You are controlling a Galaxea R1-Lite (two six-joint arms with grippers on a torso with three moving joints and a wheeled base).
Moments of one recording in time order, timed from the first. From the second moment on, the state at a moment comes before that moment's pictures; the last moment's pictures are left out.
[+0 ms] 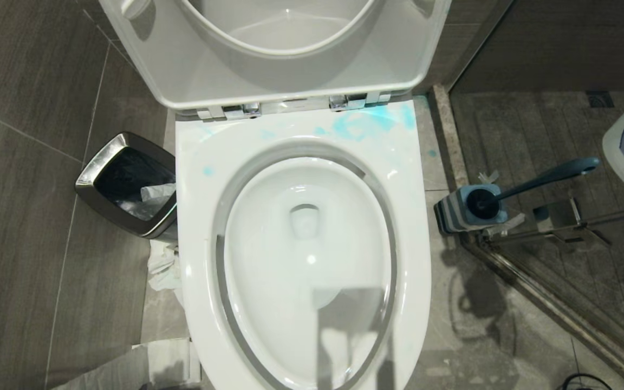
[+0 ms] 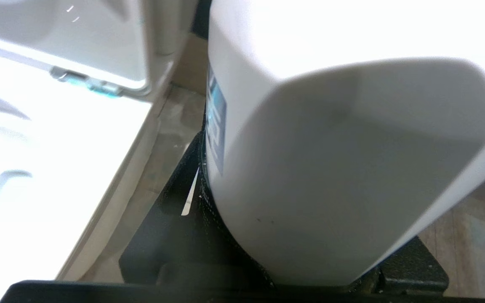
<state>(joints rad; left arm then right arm) 0.00 0.00 0.00 0.00 0.00 0.01 0.66 0.92 -0.96 -0.36 -0.51 -0.55</state>
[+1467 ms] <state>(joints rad) 0.00 0.00 0.00 0.00 0.00 0.01 0.66 1.08 -0.75 -0.36 -0.44 -0.86</state>
